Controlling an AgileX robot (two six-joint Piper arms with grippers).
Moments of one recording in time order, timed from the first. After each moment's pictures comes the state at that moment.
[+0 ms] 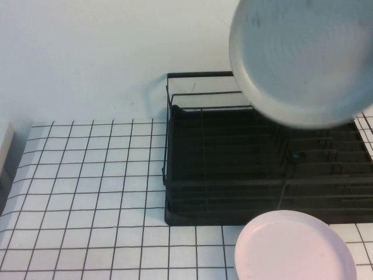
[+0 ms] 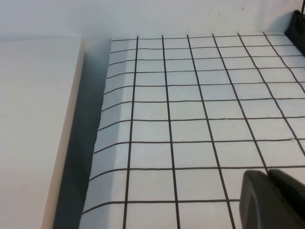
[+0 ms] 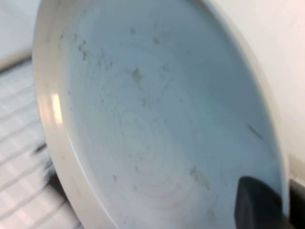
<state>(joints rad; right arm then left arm) 0.02 1.29 -1.49 0.74 0.97 -0.99 0.04 -0.01 0.02 -0.12 0.37 0.05</state>
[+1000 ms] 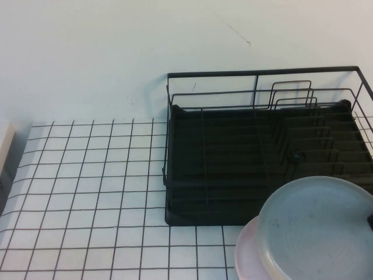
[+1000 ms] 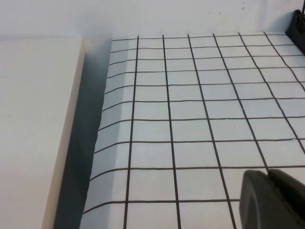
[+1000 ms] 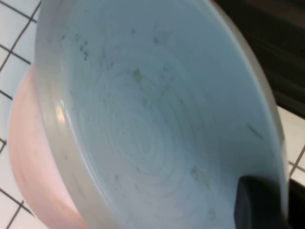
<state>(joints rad) 0.02 1.26 -0.74 0.55 0.80 -0.82 0.04 -0.01 0.02 -0.12 0.37 0.05</state>
